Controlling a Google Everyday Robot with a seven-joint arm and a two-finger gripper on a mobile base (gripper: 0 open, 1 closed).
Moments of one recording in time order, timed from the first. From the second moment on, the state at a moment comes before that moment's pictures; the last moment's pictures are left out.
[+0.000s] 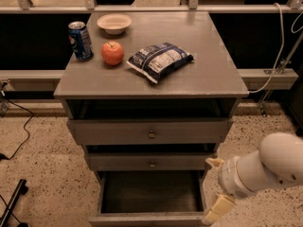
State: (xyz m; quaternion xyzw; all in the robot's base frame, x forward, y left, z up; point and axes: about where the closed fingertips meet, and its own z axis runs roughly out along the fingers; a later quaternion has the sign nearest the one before) arm 0.381 -0.166 0.641 -0.59 0.77 0.15 0.20
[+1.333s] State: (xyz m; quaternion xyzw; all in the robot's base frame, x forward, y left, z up) arm 0.389 -0.145 0.479 -0.54 0.70 0.25 0.39
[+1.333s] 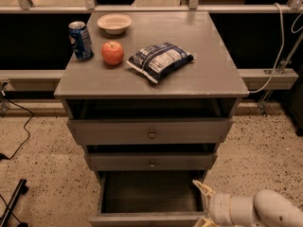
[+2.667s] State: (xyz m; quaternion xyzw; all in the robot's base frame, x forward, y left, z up) arm 0.372 -0.124 0.299 -0.58 0.67 0.21 0.42
